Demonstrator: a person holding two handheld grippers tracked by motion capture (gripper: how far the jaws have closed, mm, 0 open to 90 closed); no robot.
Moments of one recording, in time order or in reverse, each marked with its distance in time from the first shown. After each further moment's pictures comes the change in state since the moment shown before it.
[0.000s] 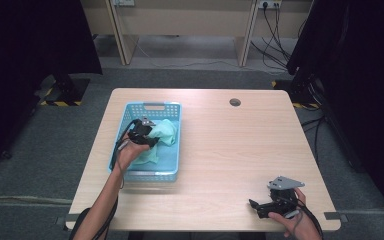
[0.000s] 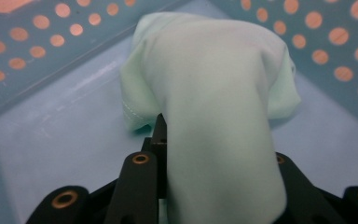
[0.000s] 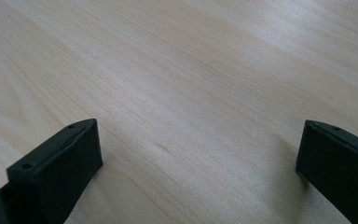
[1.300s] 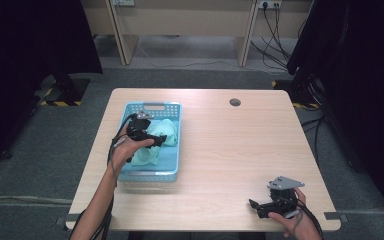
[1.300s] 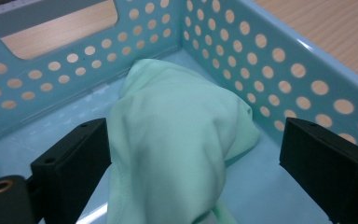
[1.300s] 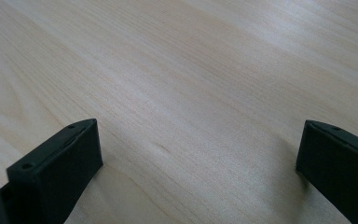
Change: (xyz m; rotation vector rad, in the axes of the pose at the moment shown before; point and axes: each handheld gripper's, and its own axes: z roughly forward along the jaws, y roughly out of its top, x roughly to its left) left arm -0.005 0.017 -0.020 -0.075 -0.051 -0.074; right arm 0.000 0.000 0.000 0.000 0.000 0.000
